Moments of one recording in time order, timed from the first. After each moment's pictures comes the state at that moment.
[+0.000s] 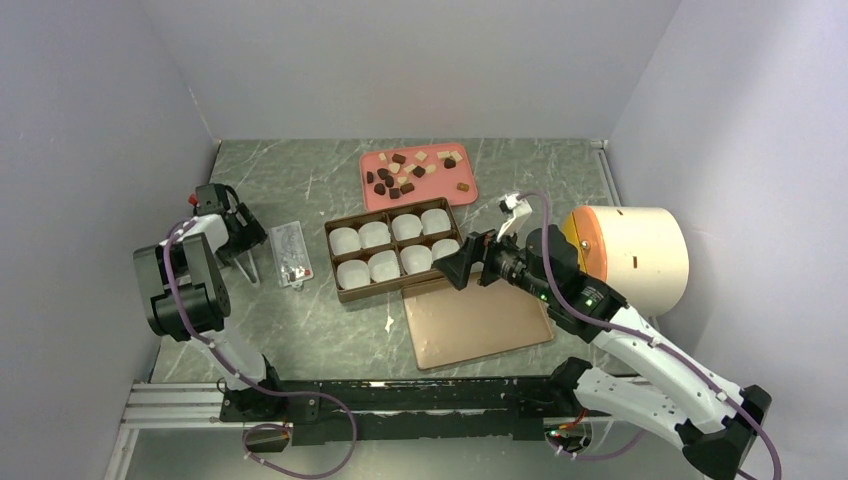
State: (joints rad) left arm 0.32 1.72 1.03 -0.32 -0.11 -0.36; right arm 0.77 0.83 0.83 -0.25 -0.07 0.50
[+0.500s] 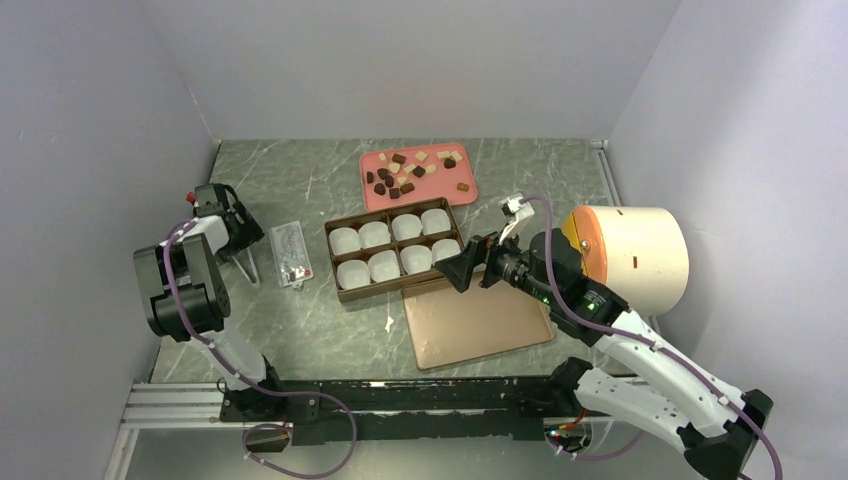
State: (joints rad) left arm 0.32 1.73 1.02 -0.26 -0.14 -0.36; right arm 0.77 0.80 0.79 -0.21 -0.08 0.48
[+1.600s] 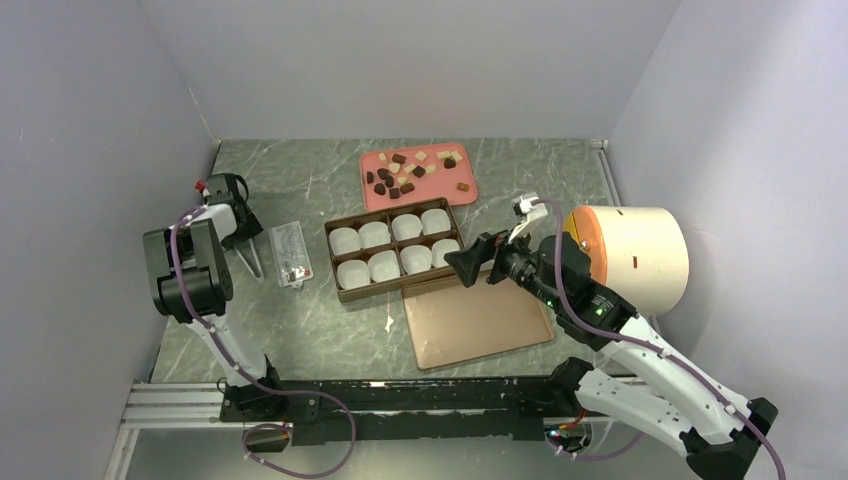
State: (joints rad) left arm 0.26 1.86 1.13 -0.25 -0.25 -0.33; right arm 0.77 0.75 0.79 -0.23 0.03 0.43
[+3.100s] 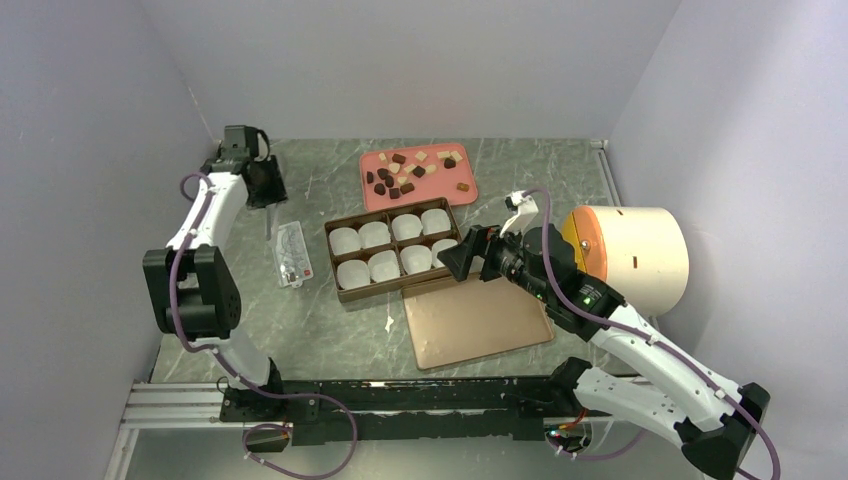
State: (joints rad) left arm 0.09 1.69 1.44 -0.67 -0.03 -0.22; right arm 0.77 0.84 0.82 -0.26 0.04 0.56
